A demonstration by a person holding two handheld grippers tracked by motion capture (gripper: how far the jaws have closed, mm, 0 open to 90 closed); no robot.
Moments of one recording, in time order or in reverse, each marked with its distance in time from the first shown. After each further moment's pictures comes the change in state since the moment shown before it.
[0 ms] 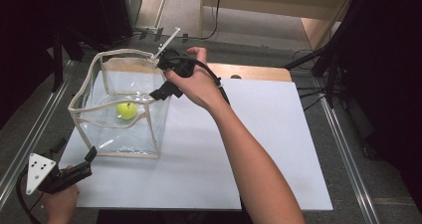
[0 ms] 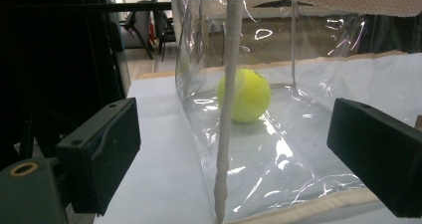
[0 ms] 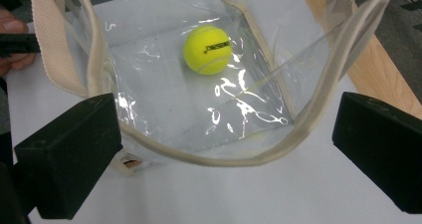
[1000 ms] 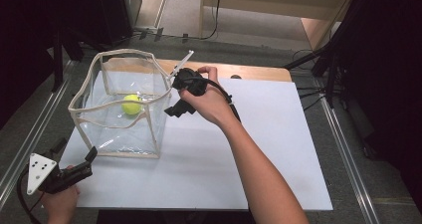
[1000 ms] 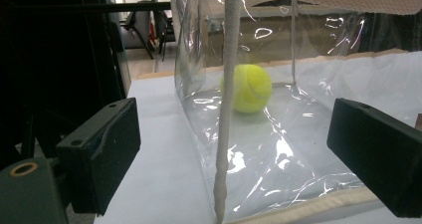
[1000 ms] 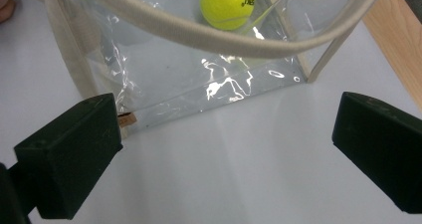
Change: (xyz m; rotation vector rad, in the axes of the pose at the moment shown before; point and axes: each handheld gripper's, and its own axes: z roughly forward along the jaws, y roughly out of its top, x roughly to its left) left arm 0.000 0.000 0.000 0.007 0.001 0.014; right arm 0.005 -0.052 0.018 0.039 -0.002 0.015
